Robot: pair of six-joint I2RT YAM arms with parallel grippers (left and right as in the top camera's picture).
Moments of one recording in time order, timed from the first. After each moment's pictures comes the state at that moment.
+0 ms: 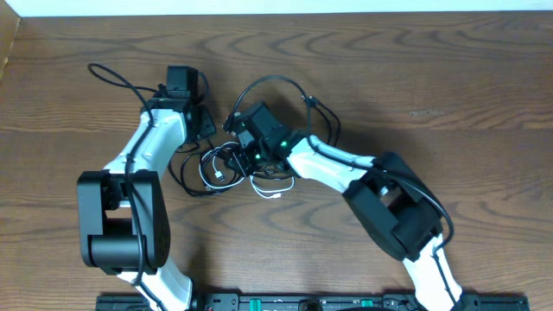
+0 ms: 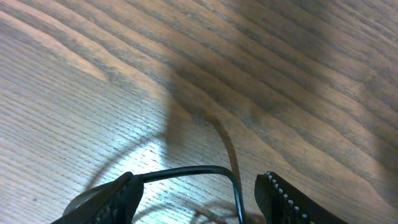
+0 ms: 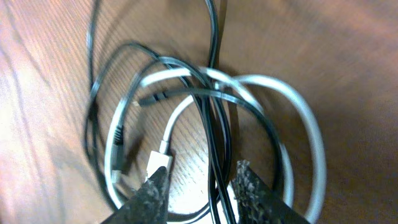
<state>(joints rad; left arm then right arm) -0.02 1.84 1.20 -0.60 -0.12 -0.43 0.79 2.19 1.46 -0.16 -0.42 0.30</state>
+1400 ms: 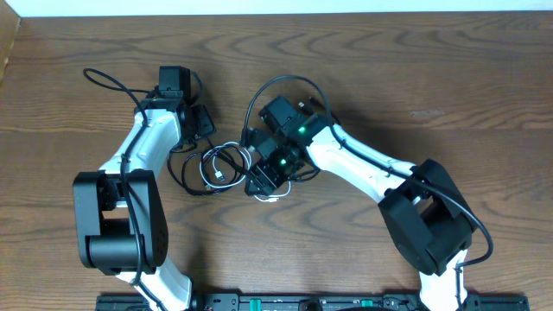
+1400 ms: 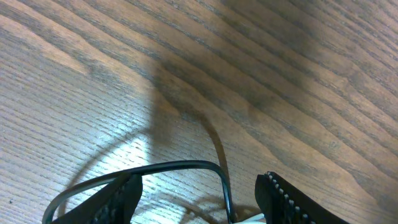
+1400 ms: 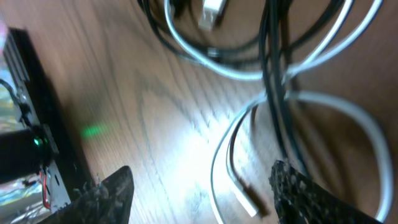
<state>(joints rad) 0.00 1.84 1.20 -0.60 -0.04 -0.44 0.75 2.04 1.46 -0.71 -0.58 -0.02</state>
